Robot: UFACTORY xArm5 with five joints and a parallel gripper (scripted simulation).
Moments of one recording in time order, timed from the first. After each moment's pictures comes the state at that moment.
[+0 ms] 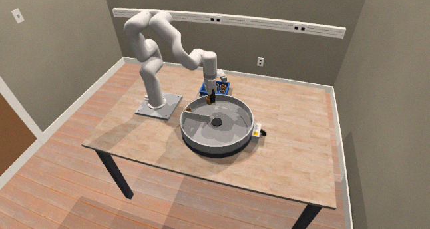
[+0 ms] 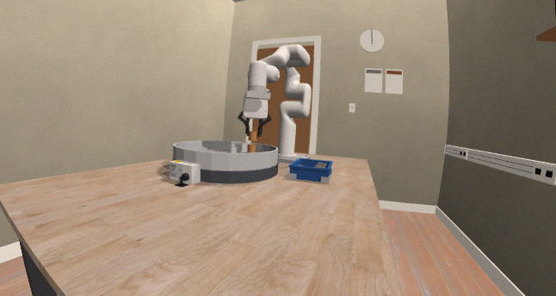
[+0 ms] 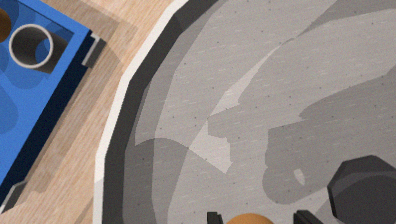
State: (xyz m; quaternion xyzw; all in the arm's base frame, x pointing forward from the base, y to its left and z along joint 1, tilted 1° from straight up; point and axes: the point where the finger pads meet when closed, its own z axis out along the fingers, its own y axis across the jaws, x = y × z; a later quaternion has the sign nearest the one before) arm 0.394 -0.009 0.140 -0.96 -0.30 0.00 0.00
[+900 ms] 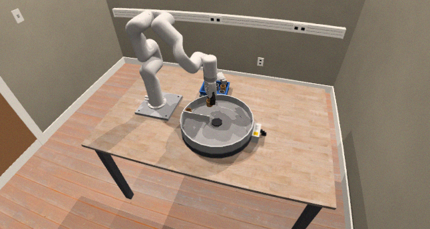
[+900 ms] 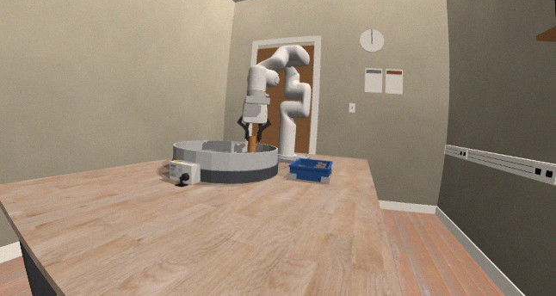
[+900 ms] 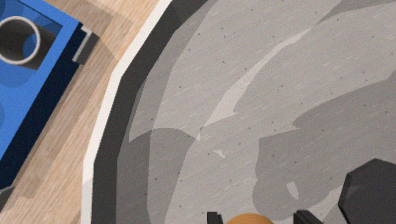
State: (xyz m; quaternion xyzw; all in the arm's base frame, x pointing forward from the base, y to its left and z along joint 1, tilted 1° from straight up) arm 0.394 -0.009 0.120 -0.96 -0.30 0.00 0.00
